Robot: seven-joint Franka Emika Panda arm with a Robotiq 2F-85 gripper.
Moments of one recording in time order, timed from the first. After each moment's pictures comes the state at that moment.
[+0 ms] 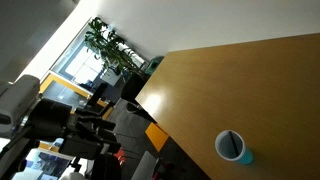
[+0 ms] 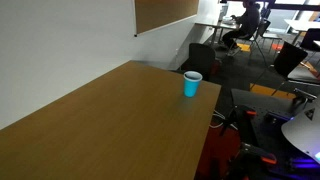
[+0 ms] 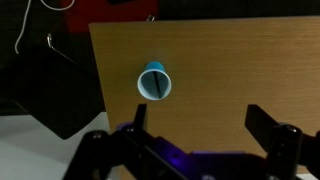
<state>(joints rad) -0.22 -0.89 -0.26 -2.56 -0.16 1.85 -0.14</state>
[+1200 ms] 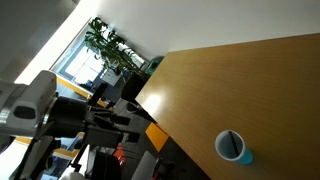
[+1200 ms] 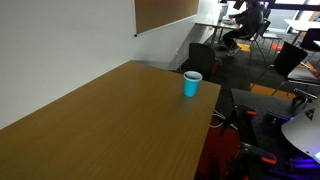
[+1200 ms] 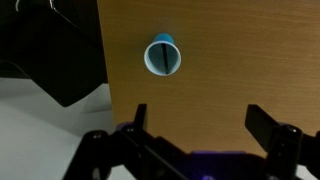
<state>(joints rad) -0.22 -0.86 -0.29 -2.64 -0.20 2.09 -0.22</state>
